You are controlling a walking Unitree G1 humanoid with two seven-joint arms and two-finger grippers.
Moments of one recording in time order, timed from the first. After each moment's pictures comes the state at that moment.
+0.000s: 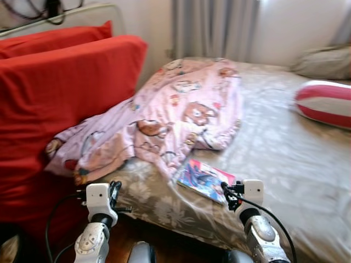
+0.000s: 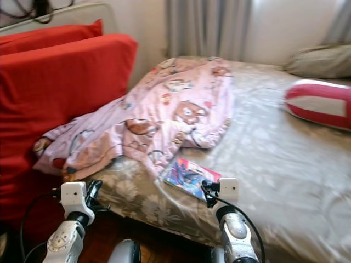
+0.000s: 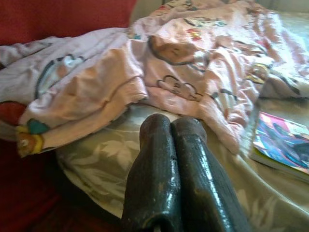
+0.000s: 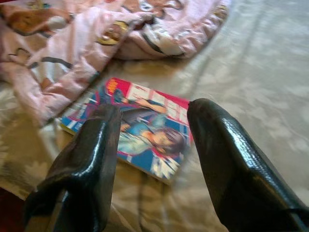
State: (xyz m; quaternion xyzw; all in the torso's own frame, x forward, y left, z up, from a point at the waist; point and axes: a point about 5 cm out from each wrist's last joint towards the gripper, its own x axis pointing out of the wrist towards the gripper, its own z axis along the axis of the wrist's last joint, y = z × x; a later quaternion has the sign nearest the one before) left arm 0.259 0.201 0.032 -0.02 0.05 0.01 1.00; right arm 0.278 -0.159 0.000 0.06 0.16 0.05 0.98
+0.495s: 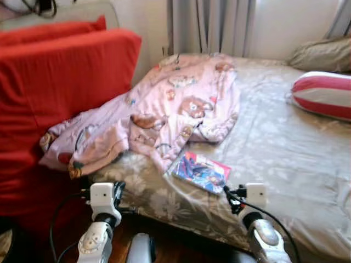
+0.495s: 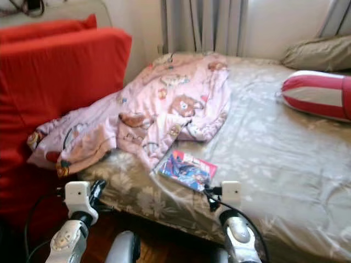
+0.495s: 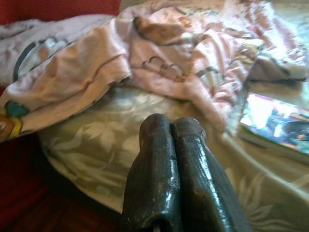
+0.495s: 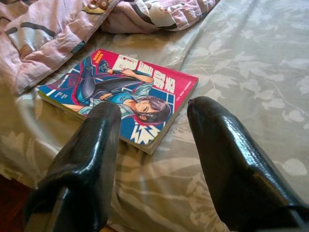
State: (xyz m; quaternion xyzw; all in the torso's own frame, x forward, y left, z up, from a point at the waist) left arm 0.260 0.193 0.032 -0.02 0.05 0.00 1.00; right arm 0.271 -0.165 -0.005 0.05 0.16 0.05 0.98
